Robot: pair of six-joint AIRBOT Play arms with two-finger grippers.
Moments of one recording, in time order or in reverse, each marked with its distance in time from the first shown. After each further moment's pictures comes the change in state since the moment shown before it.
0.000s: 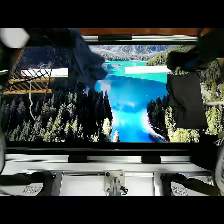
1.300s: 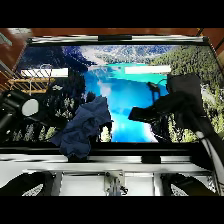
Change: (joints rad) left arm -0.019 0.425 -0.999 0.116 -0.453 -0.193; right arm 0.203 0.142 -0.899 0.548 0.333 -0.079
